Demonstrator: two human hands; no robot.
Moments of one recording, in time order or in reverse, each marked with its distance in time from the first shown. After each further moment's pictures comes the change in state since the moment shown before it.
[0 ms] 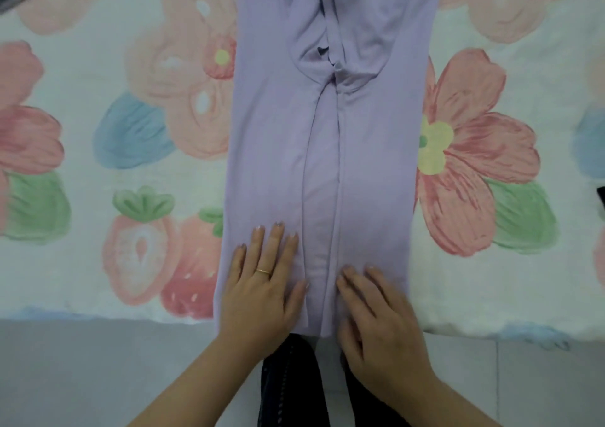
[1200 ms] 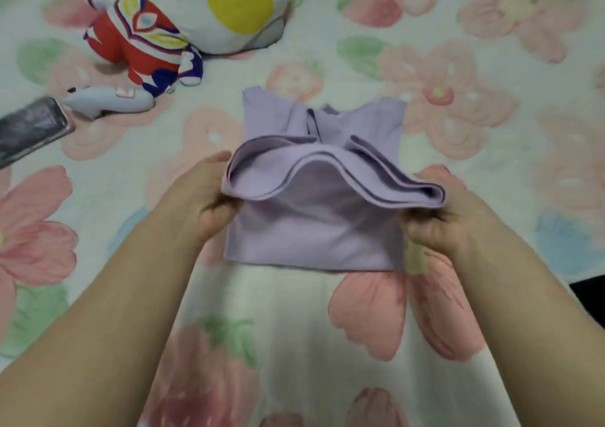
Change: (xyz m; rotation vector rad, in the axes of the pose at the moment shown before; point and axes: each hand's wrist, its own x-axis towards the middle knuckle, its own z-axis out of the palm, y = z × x) left_hand 0.206 -0.042 -0.156 -1.760 0.068 -0.765; right_hand 0.227 0.049 -0.144 1.693 0.091 1.004
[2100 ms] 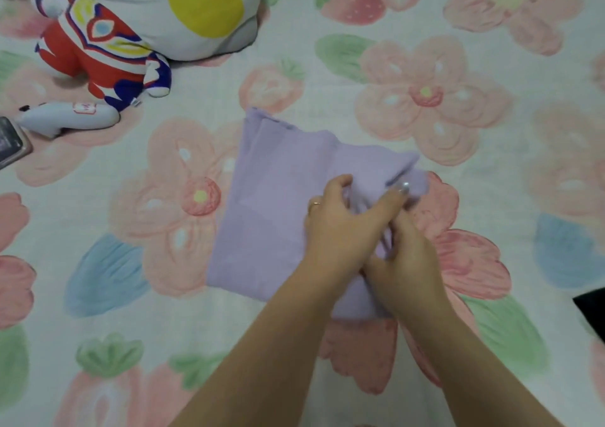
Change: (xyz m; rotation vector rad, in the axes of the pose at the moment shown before) left_hand -0.023 -0.084 0.118 0.685 -0.099 0.220; right_hand 0.009 0.060 -0.021 -0.957 0.098 -0.805
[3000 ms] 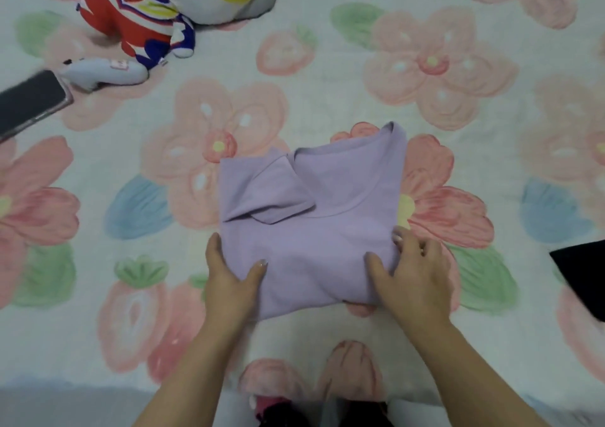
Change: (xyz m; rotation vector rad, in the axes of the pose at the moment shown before) left_hand -0.073 -0.156 -0.082 0.168 0.372 -0.109; right_hand -0.077 0.045 -0.012 -0.503 -0.070 0.339
